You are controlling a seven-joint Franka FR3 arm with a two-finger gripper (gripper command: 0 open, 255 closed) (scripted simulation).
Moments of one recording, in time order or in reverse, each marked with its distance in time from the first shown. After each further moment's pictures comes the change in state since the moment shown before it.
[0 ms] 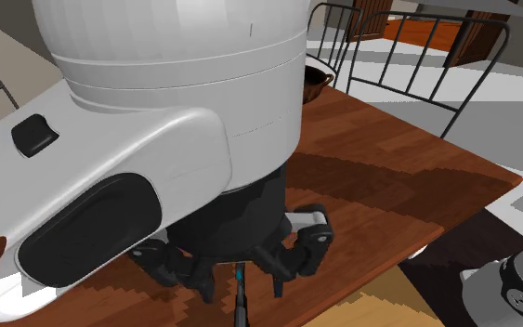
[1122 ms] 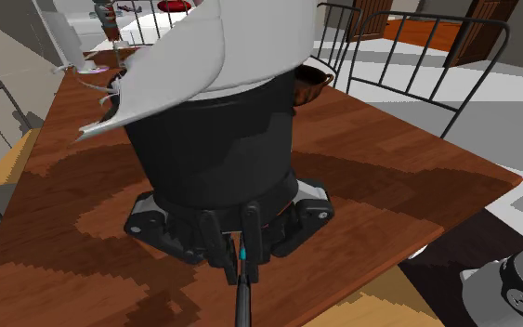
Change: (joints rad) arm 0.002 -0.022 0.005 0.074 -0.008 -0.093 0.006
